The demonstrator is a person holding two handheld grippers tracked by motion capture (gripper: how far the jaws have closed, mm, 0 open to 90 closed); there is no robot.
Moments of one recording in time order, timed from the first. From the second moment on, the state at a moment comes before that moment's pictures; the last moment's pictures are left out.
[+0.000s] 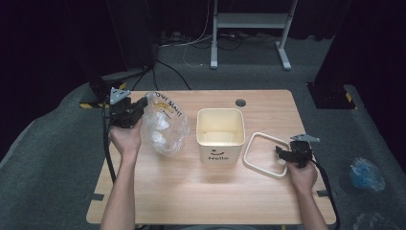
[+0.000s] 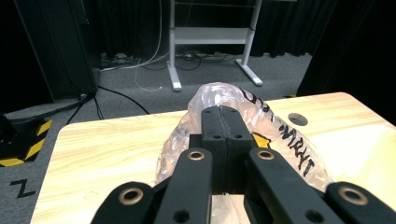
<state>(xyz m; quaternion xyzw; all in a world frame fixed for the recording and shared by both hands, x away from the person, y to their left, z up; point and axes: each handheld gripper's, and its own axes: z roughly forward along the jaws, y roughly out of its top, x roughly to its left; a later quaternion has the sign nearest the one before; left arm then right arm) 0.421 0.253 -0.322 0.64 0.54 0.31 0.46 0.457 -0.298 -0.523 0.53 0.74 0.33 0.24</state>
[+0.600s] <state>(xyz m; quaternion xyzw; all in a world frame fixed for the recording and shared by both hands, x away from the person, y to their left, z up) 0.444 0.242 -0.344 0.64 0.54 0.30 0.45 0.457 -0.298 -0.523 0.53 0.74 0.33 0.24</state>
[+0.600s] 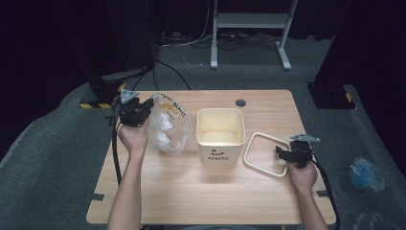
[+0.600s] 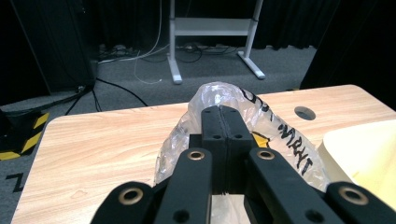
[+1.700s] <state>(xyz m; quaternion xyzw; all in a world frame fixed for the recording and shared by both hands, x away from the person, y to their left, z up) 0.454 0.232 -0.384 0.66 0.56 0.29 0.40 0.457 -0.298 -0.523 0.53 0.74 0.33 0.24</state>
